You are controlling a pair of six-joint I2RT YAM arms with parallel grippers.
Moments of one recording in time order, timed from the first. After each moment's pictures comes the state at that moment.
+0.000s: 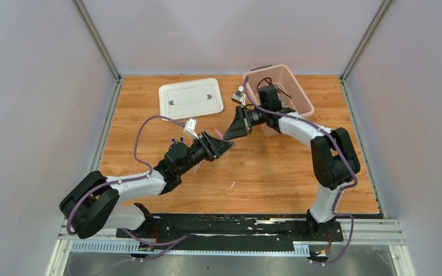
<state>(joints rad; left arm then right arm) -0.78 1.27 0.43 0.84 0.07 -1.08 0.42 1.83 1.26 -0.02 -1.32 0.61</state>
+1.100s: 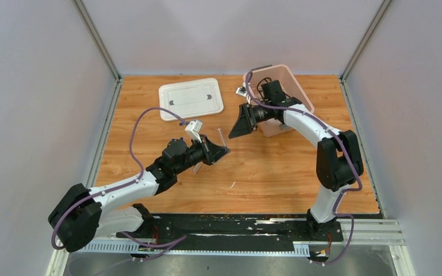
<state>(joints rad) -0.78 1.15 0.47 0.56 0.13 -0.79 0.40 1.82 1.39 -0.40 -1.35 0.11</state>
